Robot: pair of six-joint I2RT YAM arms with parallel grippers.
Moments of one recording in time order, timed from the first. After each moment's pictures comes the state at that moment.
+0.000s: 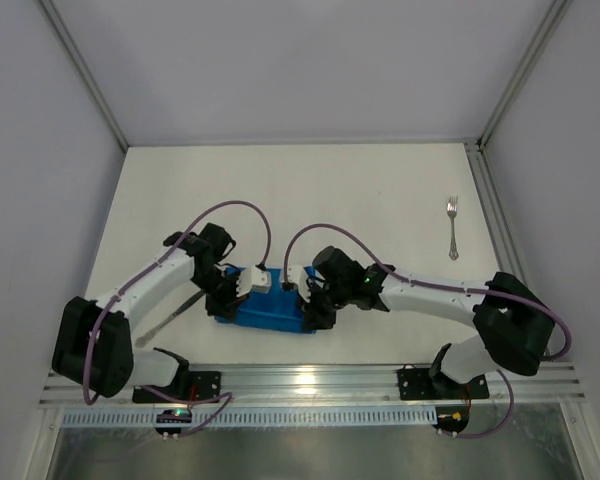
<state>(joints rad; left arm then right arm) -0.41 1.31 0.87 -1.08 0.53 0.97 0.97 1.44 0.80 -0.25 -0.53 -0.17</state>
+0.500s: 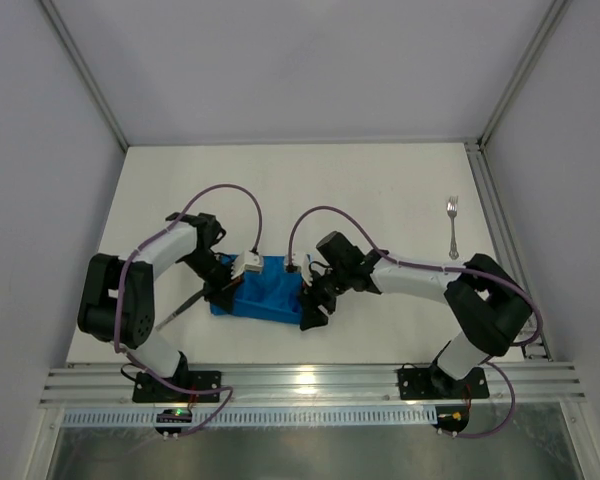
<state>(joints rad) -0.24 1.61 0.99 -1.17 0.63 1.13 0.81 1.62 0.86 -0.23 -0.73 -0.19</state>
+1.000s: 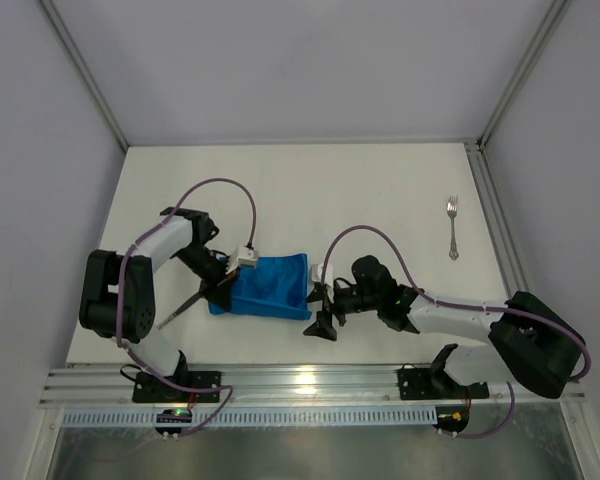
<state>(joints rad) -0.19 1.64 1.04 -1.28 0.70 1.24 0.83 1.28 0.44 0.35 -0.65 -0.17</state>
